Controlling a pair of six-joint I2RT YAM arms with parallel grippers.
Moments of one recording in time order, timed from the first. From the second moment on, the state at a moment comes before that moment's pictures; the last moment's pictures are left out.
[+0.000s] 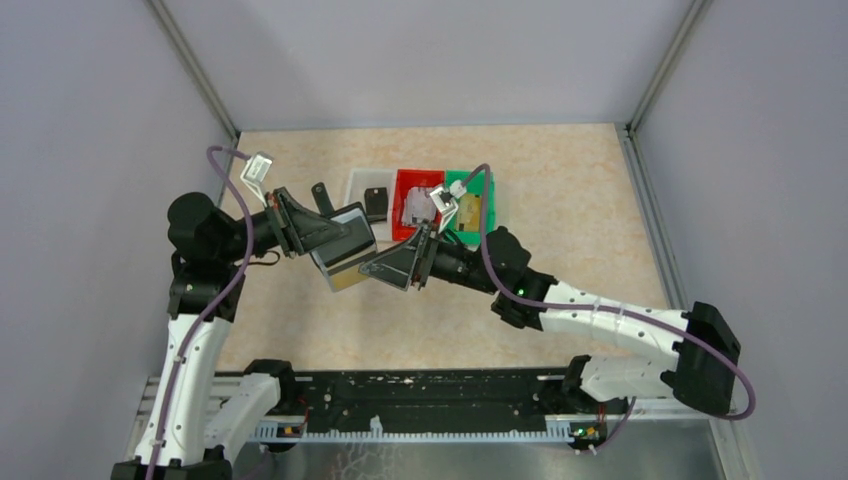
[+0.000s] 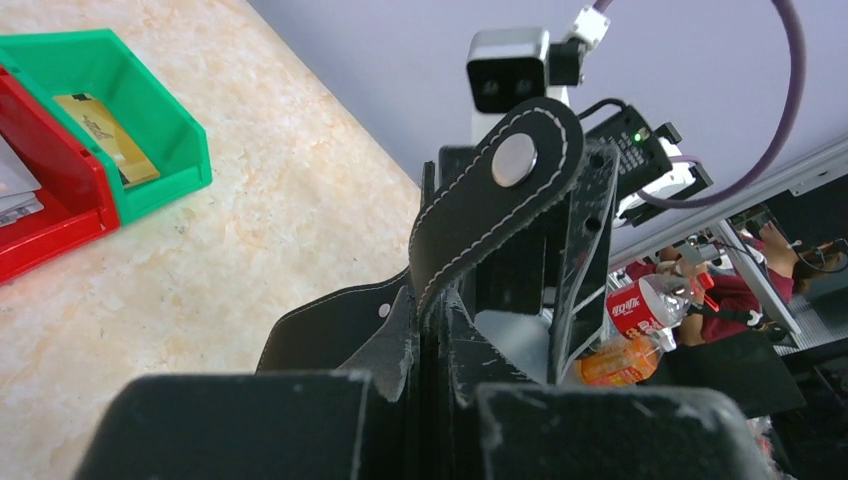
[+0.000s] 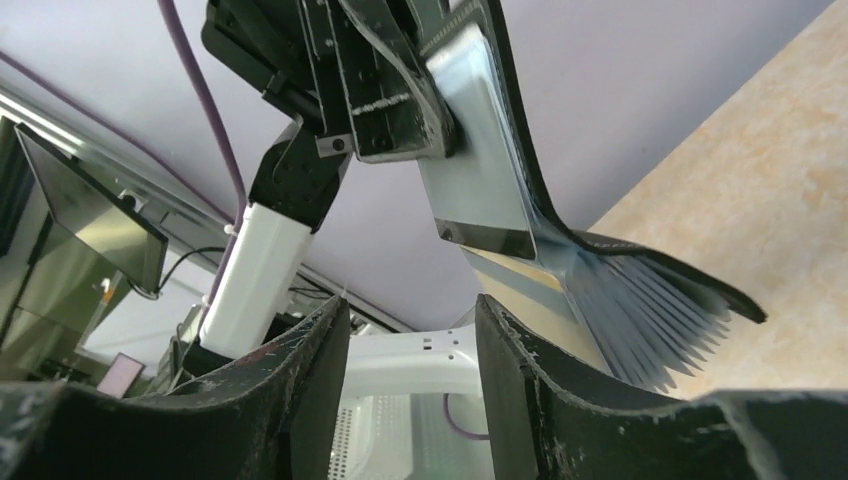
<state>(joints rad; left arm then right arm) -0.09 0.79 0.97 -0.11 1.07 -0.78 1.06 1.15 0.85 0.54 -0.24 0.95</state>
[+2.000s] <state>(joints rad) -0.08 0.83 1.00 0.05 1.01 -1.12 1.08 1.51 0.80 1.29 -0.08 1.21</state>
